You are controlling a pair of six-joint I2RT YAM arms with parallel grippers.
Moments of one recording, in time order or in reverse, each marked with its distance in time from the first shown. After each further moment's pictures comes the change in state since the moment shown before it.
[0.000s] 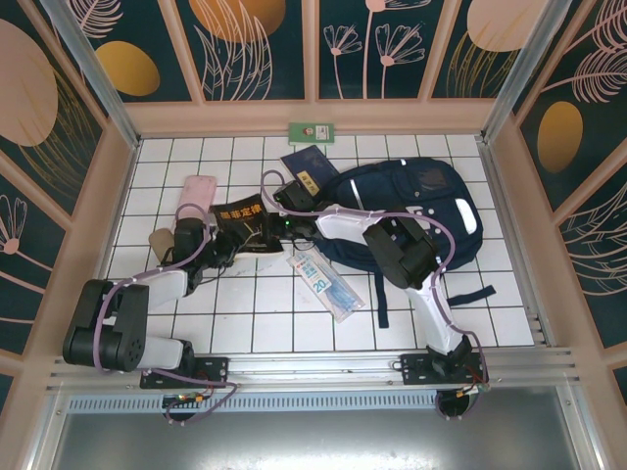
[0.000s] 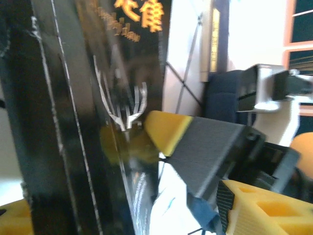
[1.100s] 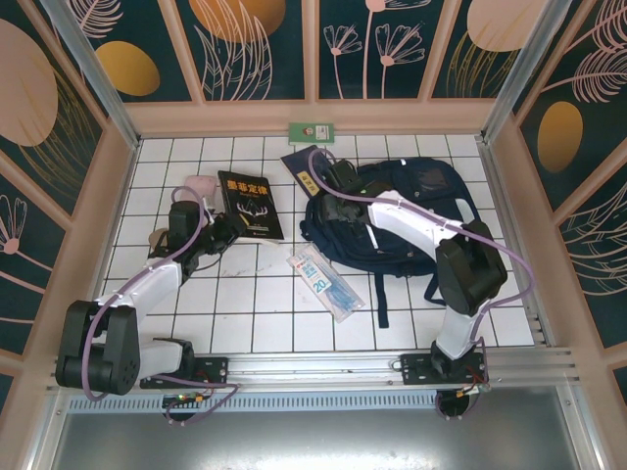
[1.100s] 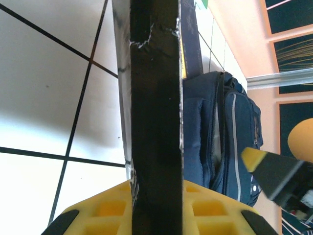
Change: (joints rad) left arm -0.008 -0.120 0.159 -0.227 -0.011 0.118; right arm -0.146 -0.442 -0.196 -0.402 0.502 -0.242
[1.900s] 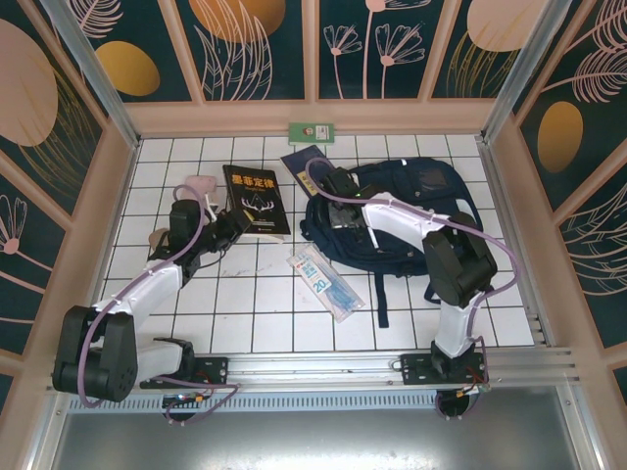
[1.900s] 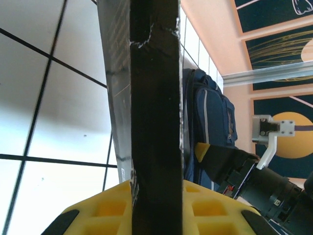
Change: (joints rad) left arm -0.050 -0.031 -0.002 0.062 0.018 -0.074; right arm -0.016 0.057 -0.019 0.003 0.075 -0.006
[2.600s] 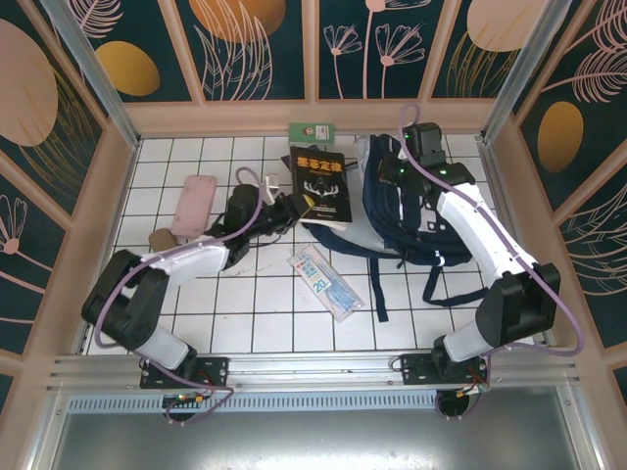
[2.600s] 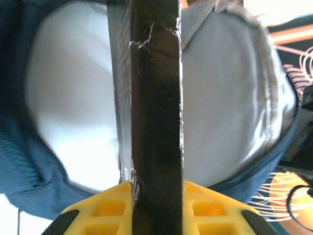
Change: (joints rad) left arm -0.365 0.358 0.261 0.313 -0.086 -0.227; right arm -0.341 -0.364 0.042 -0.024 -0.424 0.058
